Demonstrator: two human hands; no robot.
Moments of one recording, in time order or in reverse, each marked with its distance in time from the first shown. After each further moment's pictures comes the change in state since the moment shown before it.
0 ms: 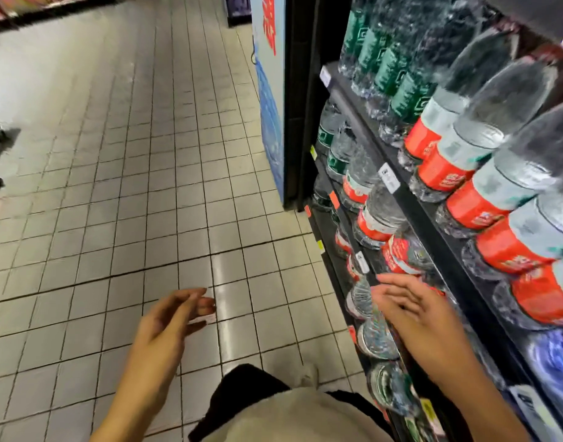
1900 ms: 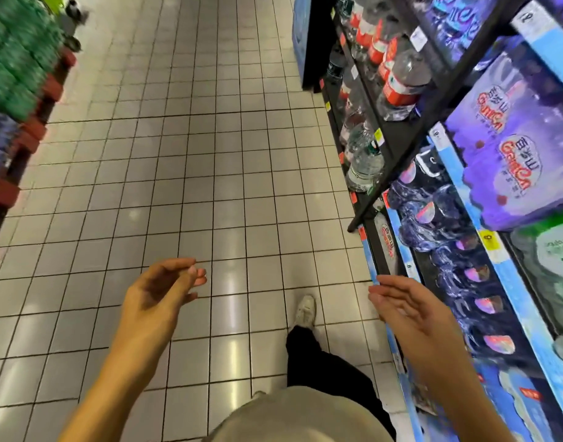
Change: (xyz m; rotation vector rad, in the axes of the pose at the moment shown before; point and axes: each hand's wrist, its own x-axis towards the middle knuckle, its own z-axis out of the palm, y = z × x) left_hand -0.962 -0.295 -0.117 -0.055 0.156 -0.004; right_hand -0.962 0.248 -0.124 0.016 -0.070 0.054
